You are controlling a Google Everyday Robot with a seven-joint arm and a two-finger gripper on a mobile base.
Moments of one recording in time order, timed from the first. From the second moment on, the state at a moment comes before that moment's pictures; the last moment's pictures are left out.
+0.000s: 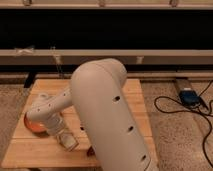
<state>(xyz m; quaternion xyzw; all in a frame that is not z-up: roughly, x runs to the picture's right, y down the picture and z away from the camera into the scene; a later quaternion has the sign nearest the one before) -0.235 0.255 0.791 -0.31 0.22 0.37 0.85</state>
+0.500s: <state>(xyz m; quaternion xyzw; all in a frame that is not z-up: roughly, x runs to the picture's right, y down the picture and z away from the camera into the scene) -0.230 0.194 0.739 -0.34 0.15 0.43 0.82</state>
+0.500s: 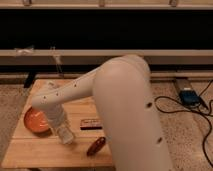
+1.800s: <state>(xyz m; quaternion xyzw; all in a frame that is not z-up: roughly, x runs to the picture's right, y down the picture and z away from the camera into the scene) -0.041 0.055 0.684 -0.28 -0.03 0.67 0.68</state>
